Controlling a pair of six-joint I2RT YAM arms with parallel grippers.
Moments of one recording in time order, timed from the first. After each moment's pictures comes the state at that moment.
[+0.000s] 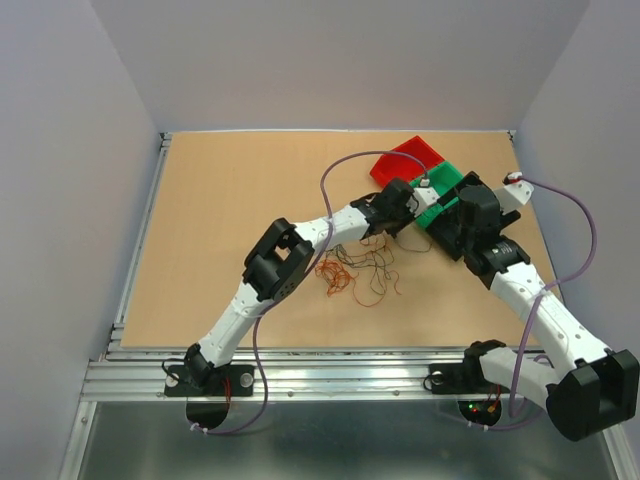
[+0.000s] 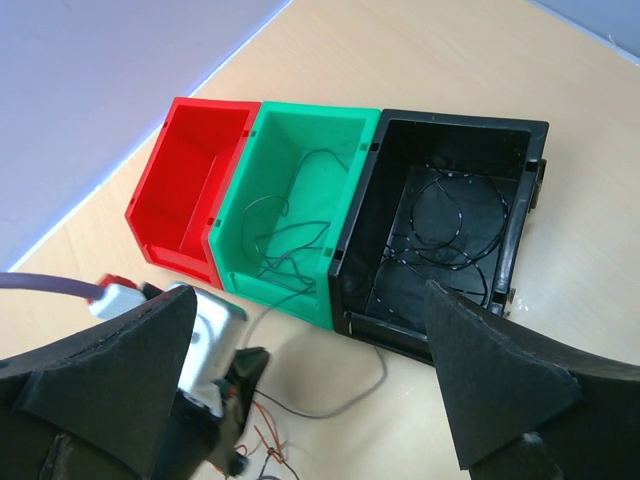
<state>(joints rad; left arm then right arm) -0.90 2.40 1.94 -0.23 0.03 0.21 0.31 1.04 0.82 -0.19 0.73 0.74</state>
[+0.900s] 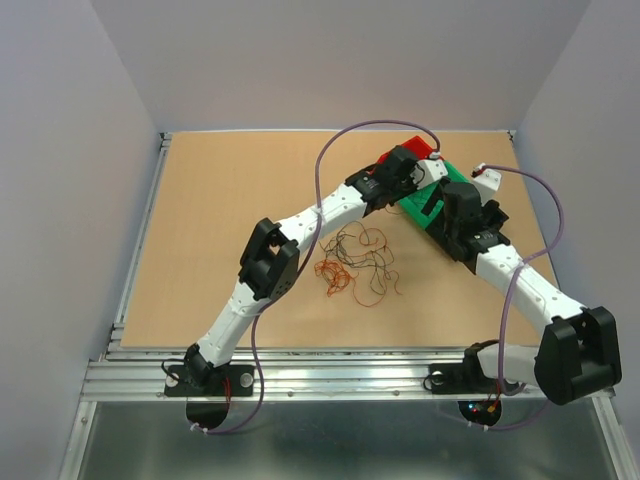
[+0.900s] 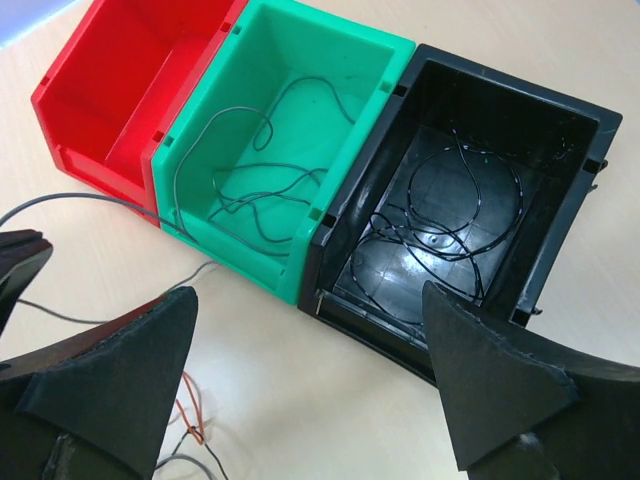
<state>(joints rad) -0.88 2.37 2.23 -0.46 -0.14 0.47 0.30 1.22 0.82 -0.12 0.59 0.53</state>
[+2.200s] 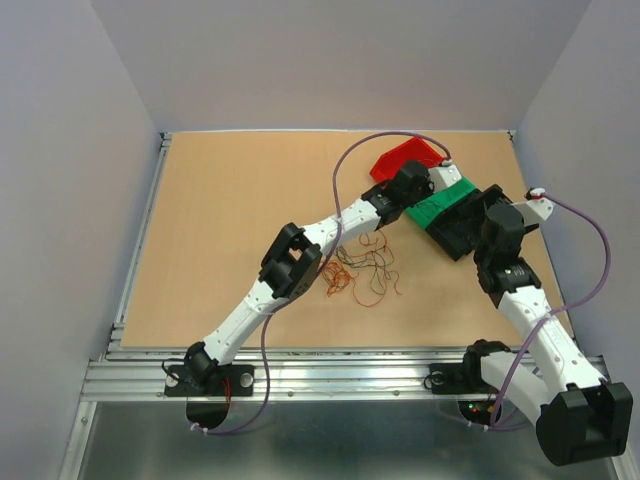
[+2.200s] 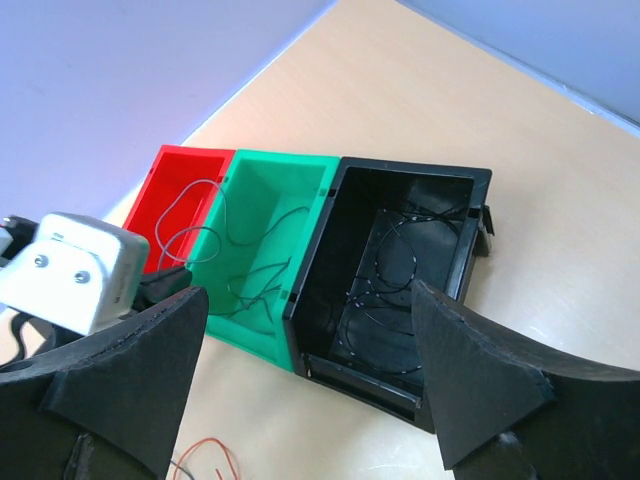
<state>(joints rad) -0.90 2.59 2.35 -0.10 -0.14 0.46 0.13 0.90 0.64 0.02 0.59 0.62</state>
